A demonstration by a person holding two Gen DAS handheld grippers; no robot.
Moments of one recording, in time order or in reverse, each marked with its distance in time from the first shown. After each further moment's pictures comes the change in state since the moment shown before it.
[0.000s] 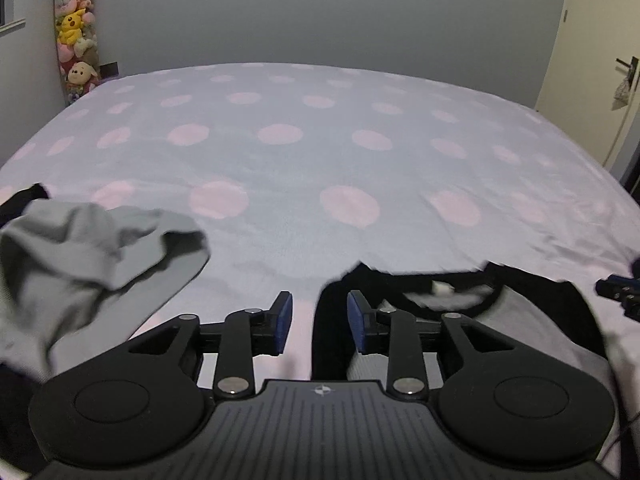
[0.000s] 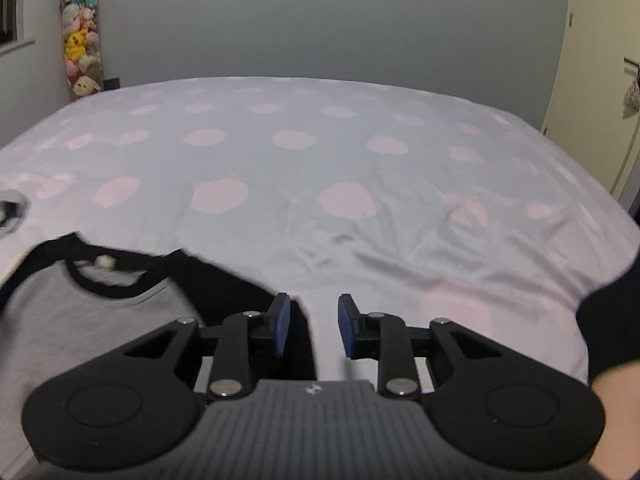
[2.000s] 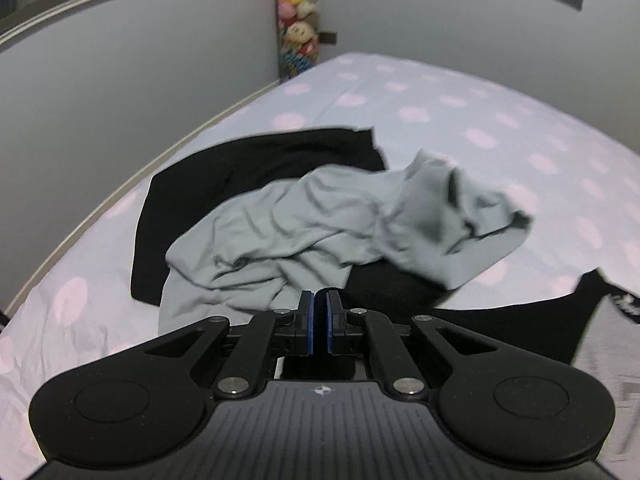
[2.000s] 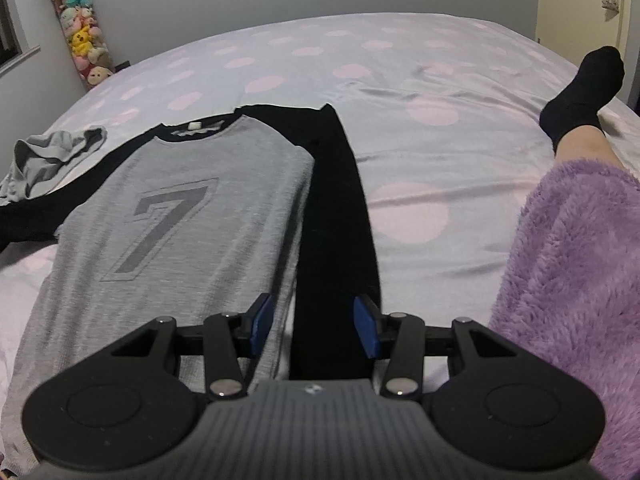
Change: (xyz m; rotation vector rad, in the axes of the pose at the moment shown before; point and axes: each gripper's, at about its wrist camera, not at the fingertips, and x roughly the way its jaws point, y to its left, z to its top) left arm -0.140 0.200 -0.068 -0.353 0.029 0.450; right arm -0.136 0.007 -0.139 0.154 0.157 0.069
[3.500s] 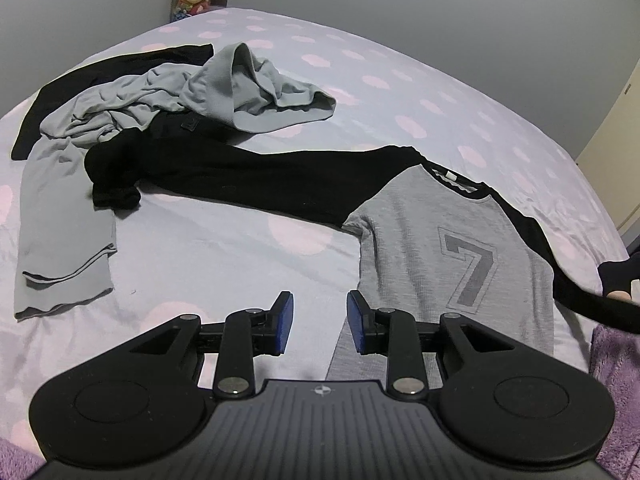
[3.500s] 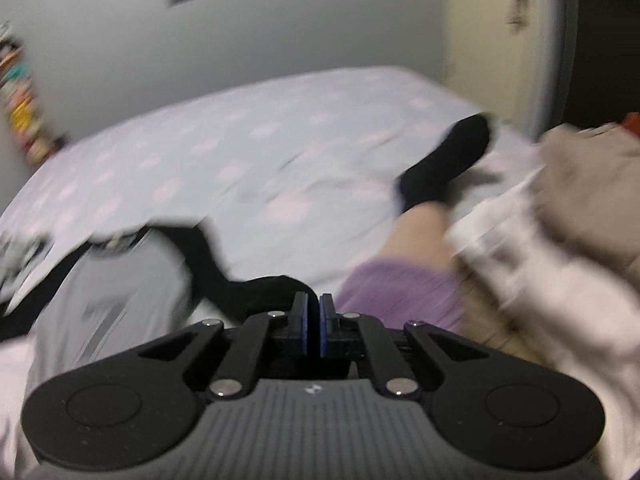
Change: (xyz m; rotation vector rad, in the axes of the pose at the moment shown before) left arm -0.094 -0.090 -0.150 0.023 0.068 -0.359; right arm -0.119 -0.116 0.061 0.163 -0.162 -0.196
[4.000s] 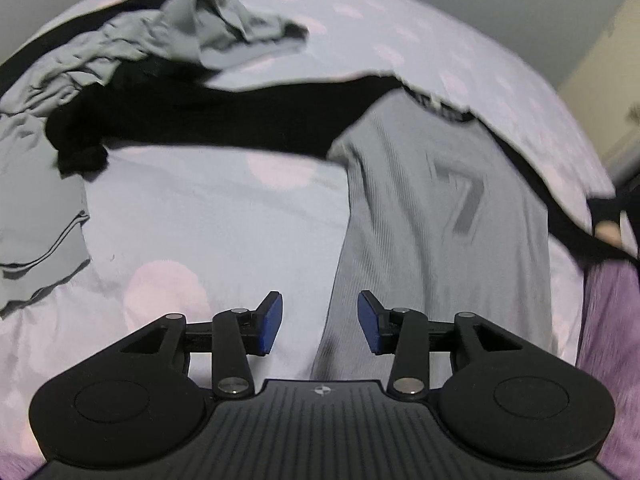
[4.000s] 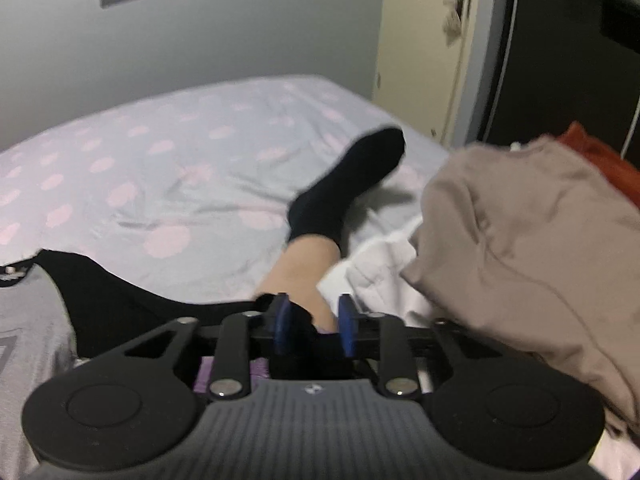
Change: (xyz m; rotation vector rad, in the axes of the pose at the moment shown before) left arm 0.023 0.004 -0.002 0.127 0.250 -0.067; right arm 0.032 -0.042 0.017 -0.026 -0.040 -0.195
